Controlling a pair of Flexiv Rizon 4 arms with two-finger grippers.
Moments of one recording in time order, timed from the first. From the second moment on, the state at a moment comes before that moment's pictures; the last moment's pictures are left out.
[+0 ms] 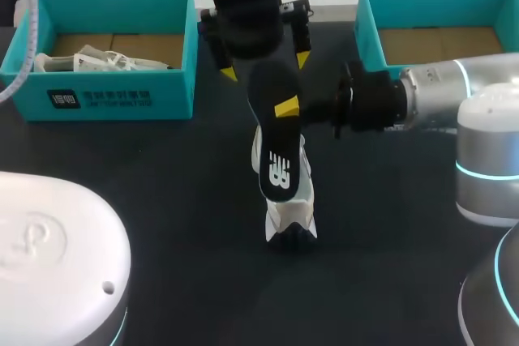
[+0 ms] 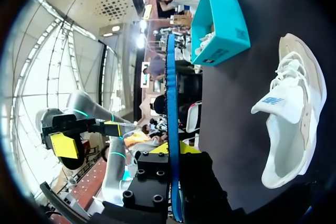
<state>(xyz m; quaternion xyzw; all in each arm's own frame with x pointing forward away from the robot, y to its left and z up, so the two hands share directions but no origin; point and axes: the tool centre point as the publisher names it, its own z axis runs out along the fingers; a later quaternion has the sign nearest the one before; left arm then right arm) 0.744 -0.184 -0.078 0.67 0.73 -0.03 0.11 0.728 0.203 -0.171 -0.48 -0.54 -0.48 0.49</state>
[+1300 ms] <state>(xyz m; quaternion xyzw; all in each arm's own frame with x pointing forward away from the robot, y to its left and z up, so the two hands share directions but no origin) 0.752 -0.177 -0.068 0.66 0.71 -0.17 0.19 0.732 0.198 -0.167 -0.49 -0.55 -0.47 0.50</state>
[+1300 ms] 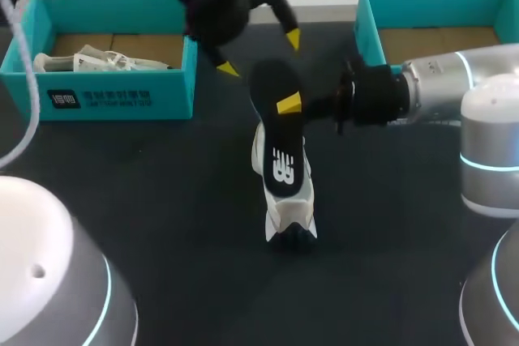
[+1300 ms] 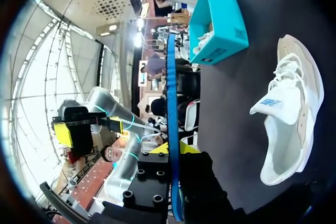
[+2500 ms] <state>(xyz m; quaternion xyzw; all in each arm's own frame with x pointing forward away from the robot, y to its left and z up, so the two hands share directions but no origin) 0.736 -0.123 -0.097 0.59 0.66 -0.31 0.34 0.729 0.184 -0.164 -0.49 -0.54 -0.47 0.49</state>
